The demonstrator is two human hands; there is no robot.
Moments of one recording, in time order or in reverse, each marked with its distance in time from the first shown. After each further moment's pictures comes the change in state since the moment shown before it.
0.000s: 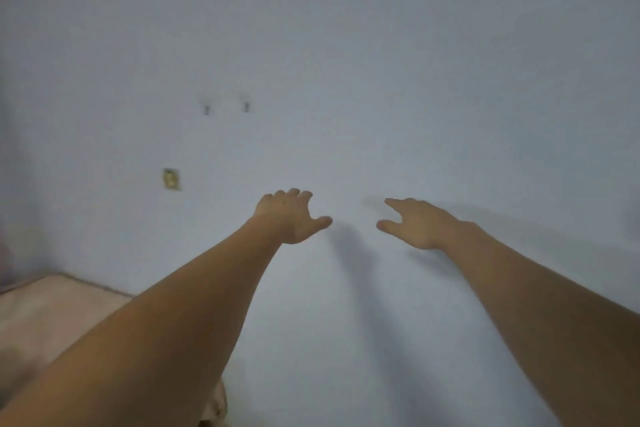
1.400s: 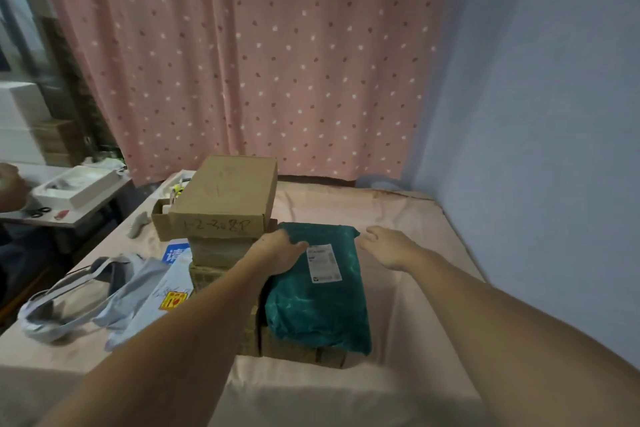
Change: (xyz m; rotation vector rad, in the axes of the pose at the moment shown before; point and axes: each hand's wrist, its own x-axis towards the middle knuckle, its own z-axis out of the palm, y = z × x) left_hand -0.313 -0.695 0.187 -0.420 -0.053 -1.587; right_hand 0.203 -0.871 0.373 0.143 -0.638 -1.075
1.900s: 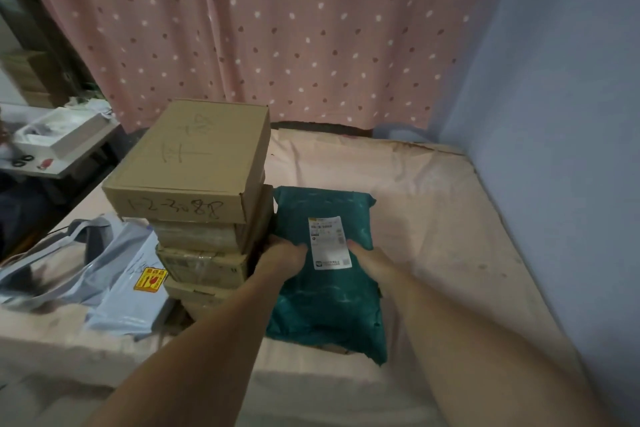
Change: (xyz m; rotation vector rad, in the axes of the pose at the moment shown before) left_hand 0.122 -0.034 0.116 -0.301 -0.082 -0.440; right_hand 0.129 0.045 0.143 0.895 -0.241 0.382
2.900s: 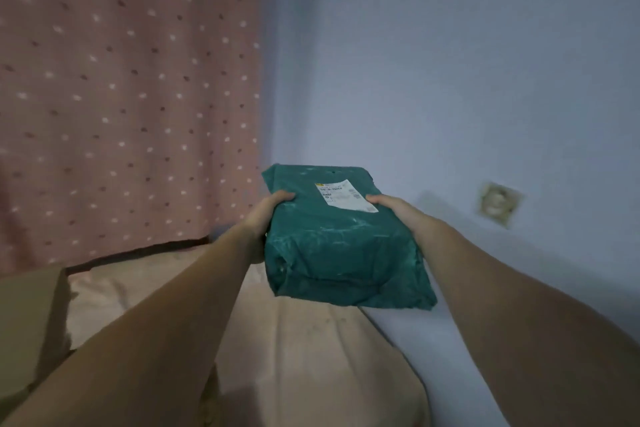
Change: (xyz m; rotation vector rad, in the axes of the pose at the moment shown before) left_hand -0.224 0.271 -0.037 -0.599 -0.836 0.568; right_hand -0.305 -0.096 -0.296 0.361 0.500 -0.276
